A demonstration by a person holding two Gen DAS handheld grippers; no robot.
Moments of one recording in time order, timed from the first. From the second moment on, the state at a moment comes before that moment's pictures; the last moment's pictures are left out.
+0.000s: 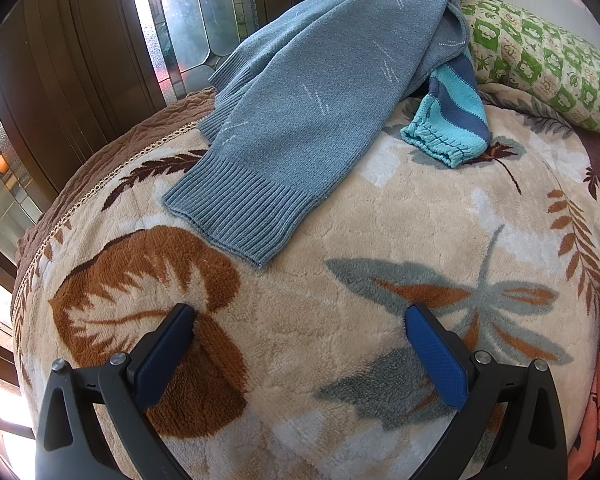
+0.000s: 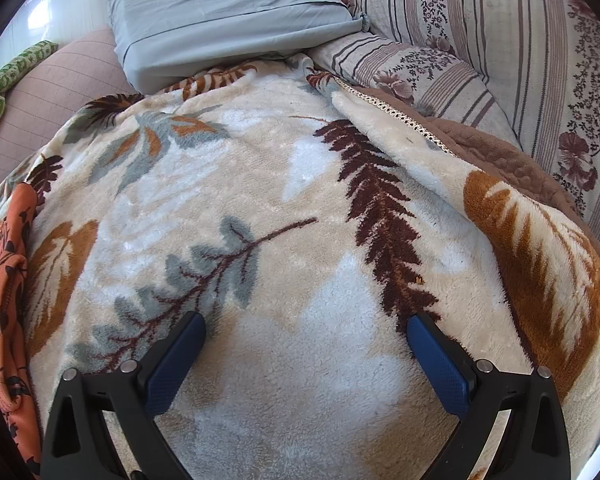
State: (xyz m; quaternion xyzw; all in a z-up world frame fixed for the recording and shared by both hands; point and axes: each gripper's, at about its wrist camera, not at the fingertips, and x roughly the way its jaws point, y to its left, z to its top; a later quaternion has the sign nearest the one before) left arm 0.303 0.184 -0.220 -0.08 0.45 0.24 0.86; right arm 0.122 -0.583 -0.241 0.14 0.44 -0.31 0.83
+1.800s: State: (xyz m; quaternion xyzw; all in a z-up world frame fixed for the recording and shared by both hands) left arm 0.076 0.090 -0.051 0.03 0.34 0.05 0.94; right arm 0.119 -0.589 -0.224 0.18 0.55 -0.25 0.78
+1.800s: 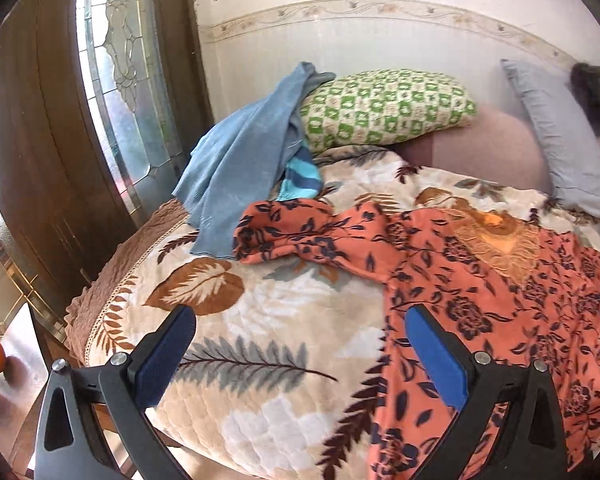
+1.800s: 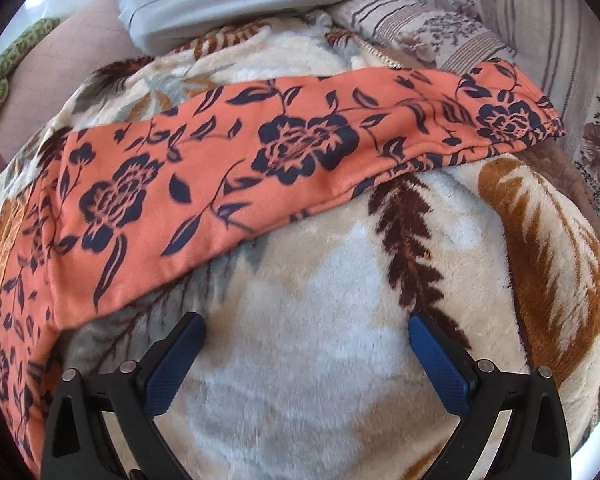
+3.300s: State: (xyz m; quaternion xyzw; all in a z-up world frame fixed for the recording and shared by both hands) left arm -0.106 -0.001 0.040 0.05 0.28 -0.05 0.96; right arm -0.191 -0.213 0.029 0.03 0.27 0.00 0.96
